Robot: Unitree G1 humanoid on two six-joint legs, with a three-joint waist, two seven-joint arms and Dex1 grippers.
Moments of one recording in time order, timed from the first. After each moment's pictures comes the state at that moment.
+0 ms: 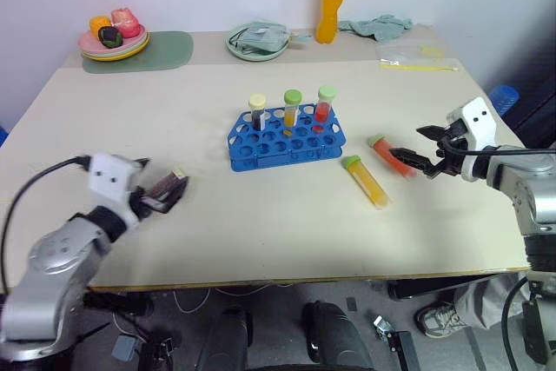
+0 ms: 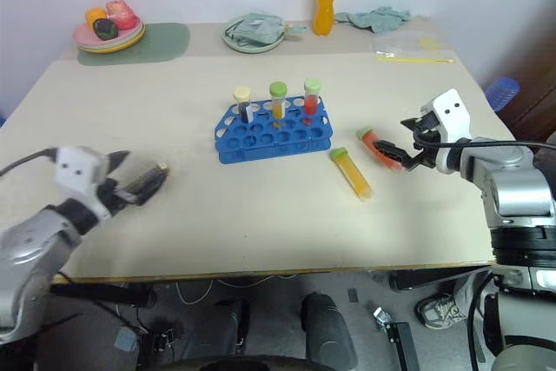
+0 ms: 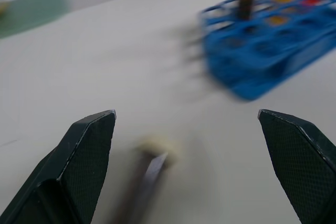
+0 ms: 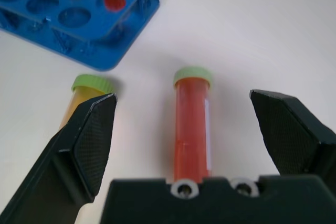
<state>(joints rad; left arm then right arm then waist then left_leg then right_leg) 0.01 0.54 0.23 -0.56 -0.43 0.61 -0.45 -0.54 -0.87 -0.07 0.09 0.29 0.71 0.84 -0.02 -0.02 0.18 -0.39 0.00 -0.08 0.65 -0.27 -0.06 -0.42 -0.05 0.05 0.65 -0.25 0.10</state>
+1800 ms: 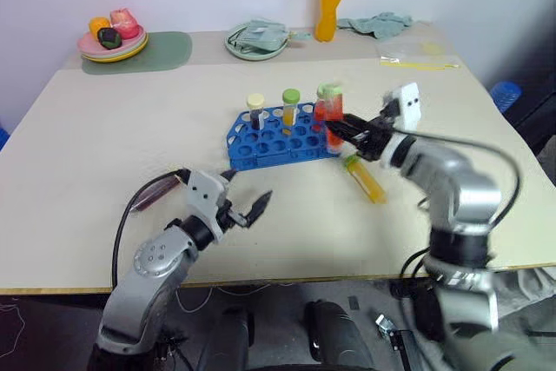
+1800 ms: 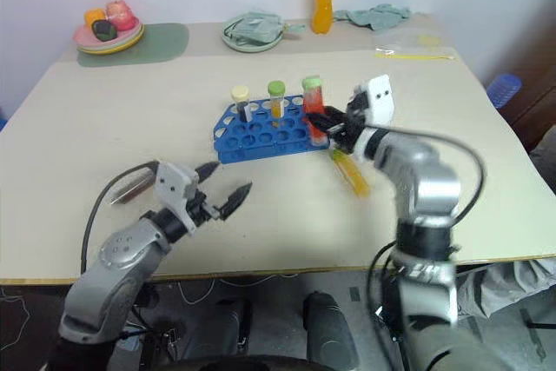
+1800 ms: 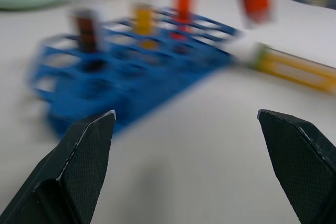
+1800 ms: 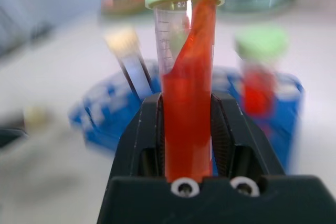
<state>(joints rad) -0.04 0.31 -0.06 -0.49 -0.29 0.43 -0.34 -0.49 -0.02 -0.17 -0.23 0.19 0.70 0.52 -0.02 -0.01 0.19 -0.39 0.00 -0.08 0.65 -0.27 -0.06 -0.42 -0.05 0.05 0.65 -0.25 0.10</state>
